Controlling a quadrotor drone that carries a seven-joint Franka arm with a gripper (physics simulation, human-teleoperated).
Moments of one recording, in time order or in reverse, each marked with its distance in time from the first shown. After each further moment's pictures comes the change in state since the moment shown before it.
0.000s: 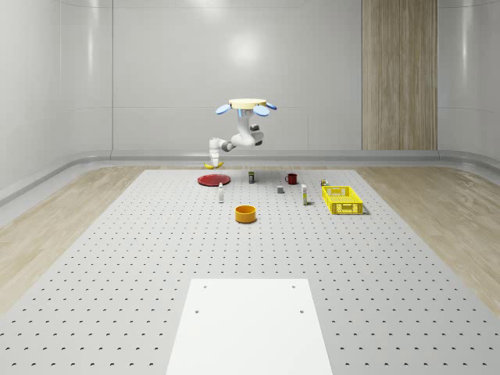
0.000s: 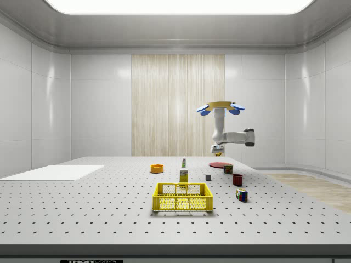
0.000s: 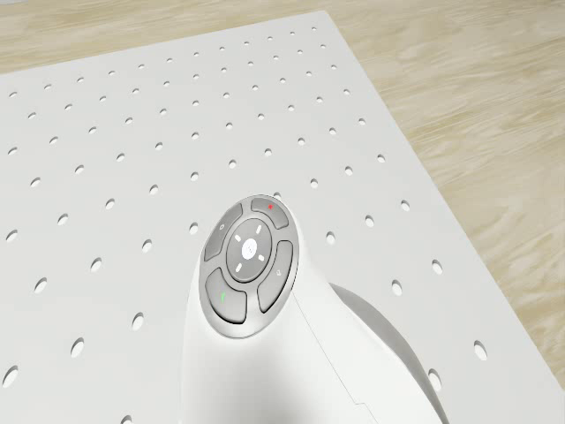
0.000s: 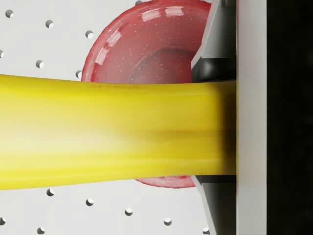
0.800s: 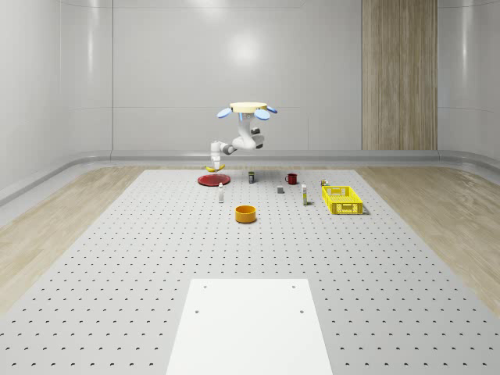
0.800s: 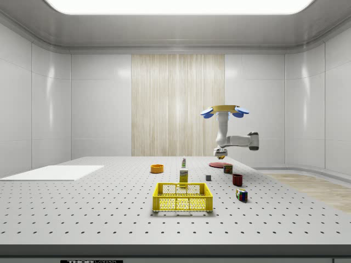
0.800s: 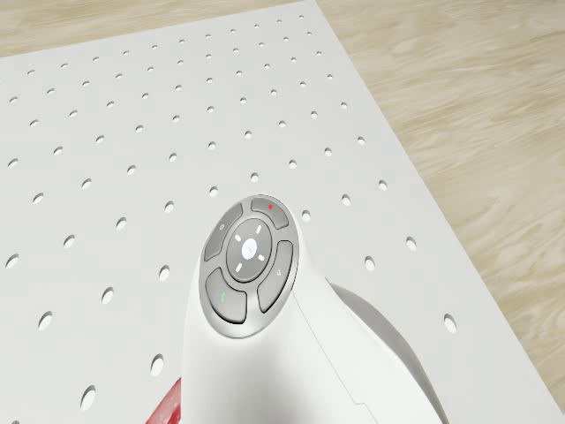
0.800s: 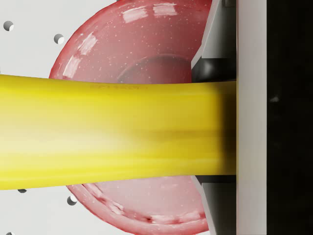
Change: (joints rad) arm 0.000 0.001 0.000 0.000 0.000 -0.001 0.000
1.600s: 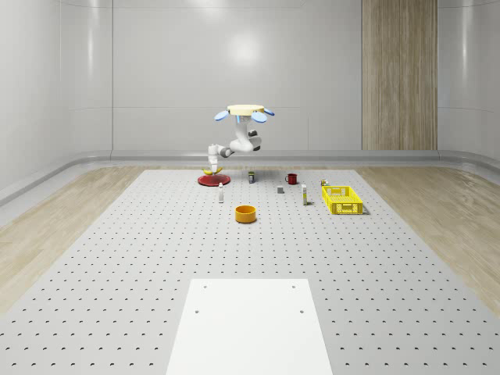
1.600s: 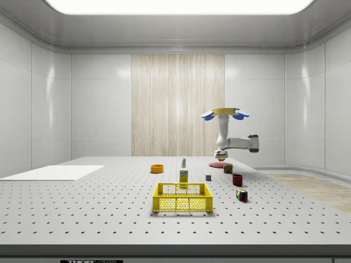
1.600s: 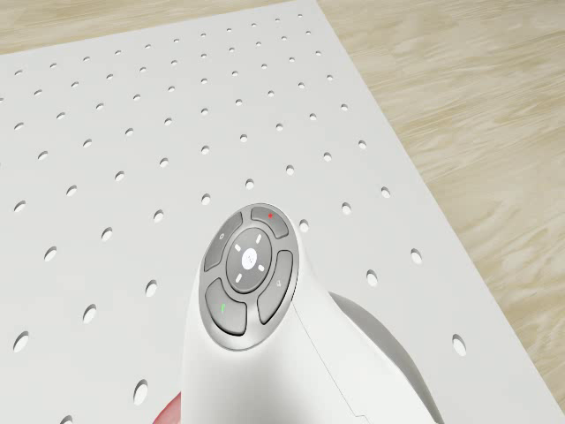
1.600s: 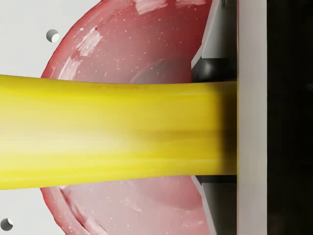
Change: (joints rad) arm -0.009 -0.001 -0.044 0.009 -0.042 0.013 0.003
